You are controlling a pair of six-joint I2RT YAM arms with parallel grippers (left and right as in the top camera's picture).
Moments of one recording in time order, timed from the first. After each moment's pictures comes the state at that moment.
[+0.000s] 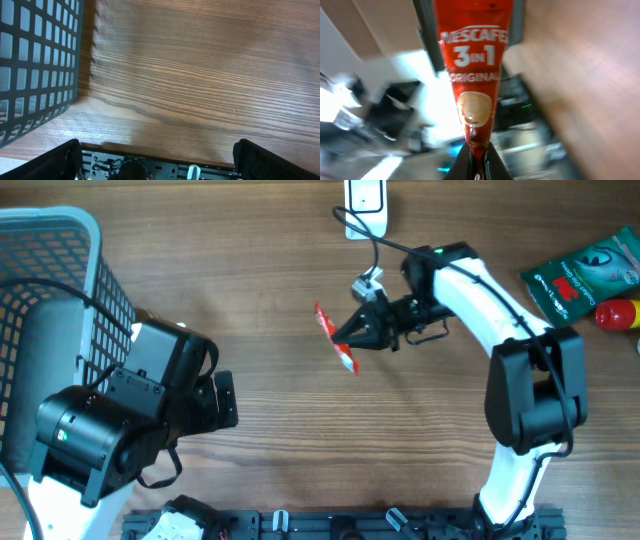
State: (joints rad) left arm -0.43 1.11 1.56 -1.68 -0.22 -0.54; right arm 0.26 2.04 1.53 -1.38 -1.37 -0.30
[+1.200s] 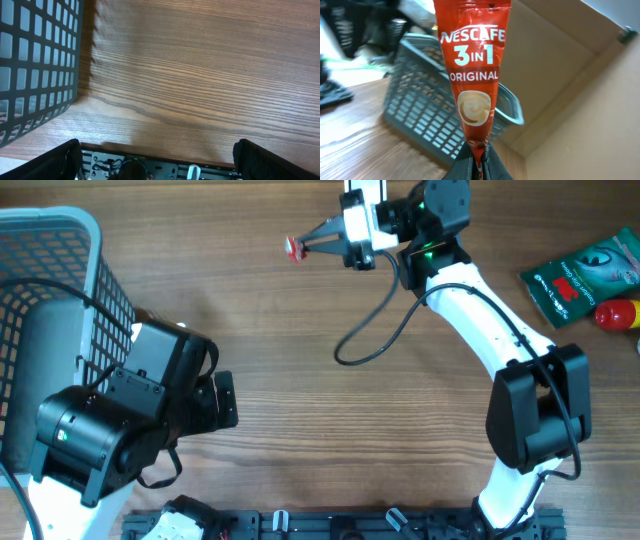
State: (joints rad) left arm -0.43 1.11 1.56 -1.68 -0.22 -0.54; right arm 0.35 1.96 1.54 0.84 -1.50 -0.25
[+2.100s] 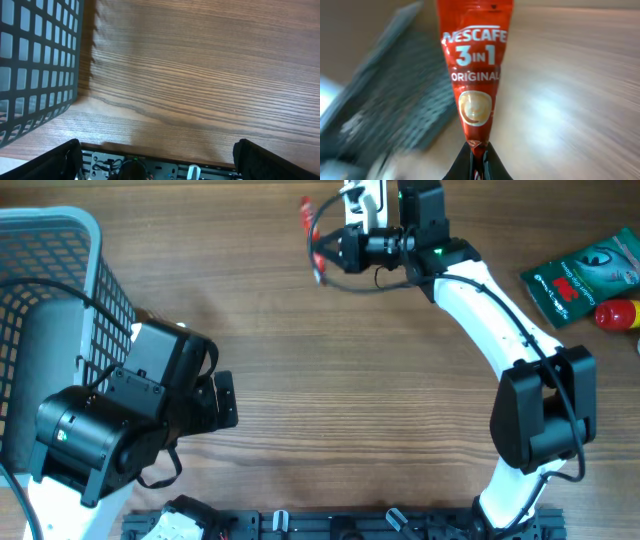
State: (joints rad) left arm -0.43 1.11 1.56 -1.68 -0.22 -0.54; right arm 0.32 1.95 1.54 -0.17 -0.77 0.32
